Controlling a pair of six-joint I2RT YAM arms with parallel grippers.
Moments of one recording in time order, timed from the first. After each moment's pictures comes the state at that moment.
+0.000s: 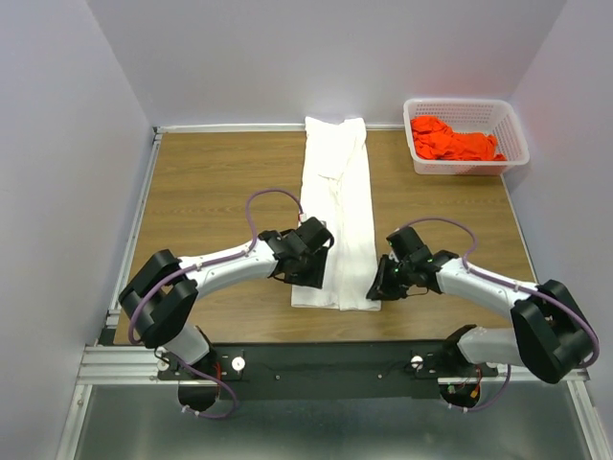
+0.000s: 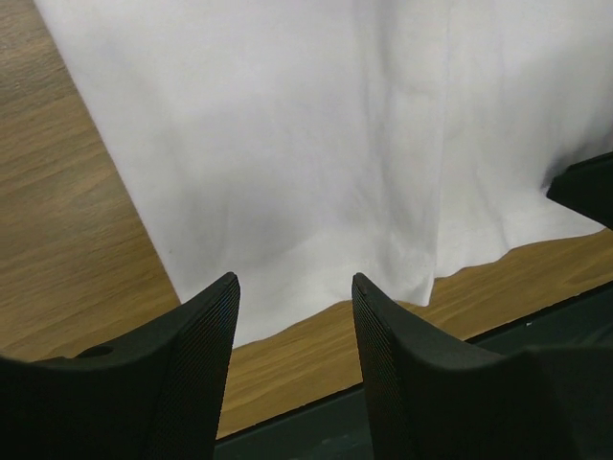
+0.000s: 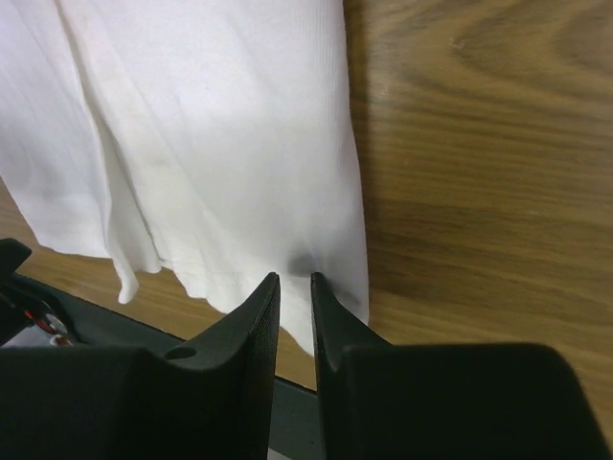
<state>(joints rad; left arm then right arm) -0.90 1.55 0.98 -0.55 -0.02 -0.68 0.56 1.28 0.53 -0.36 -0.24 0.81</state>
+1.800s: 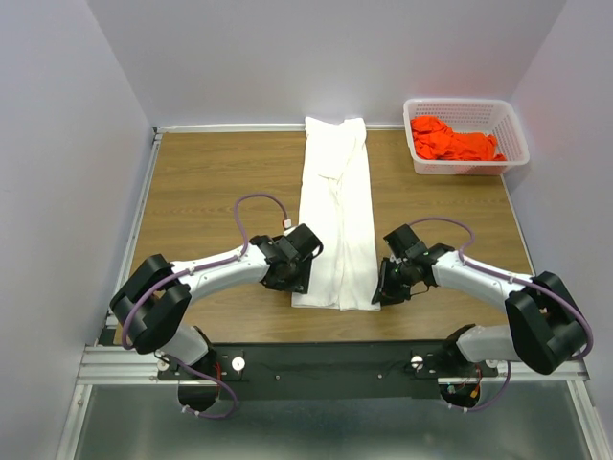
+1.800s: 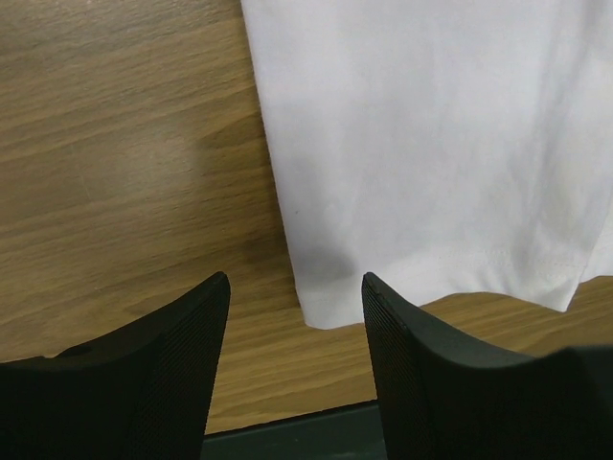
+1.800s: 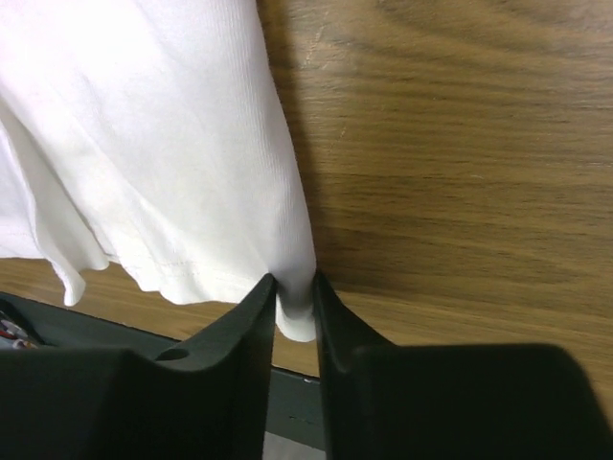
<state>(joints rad) -0.88 1.49 0.89 -0.63 -0.12 -0.69 0.56 1.33 0.60 -0.53 -0.19 0.77</state>
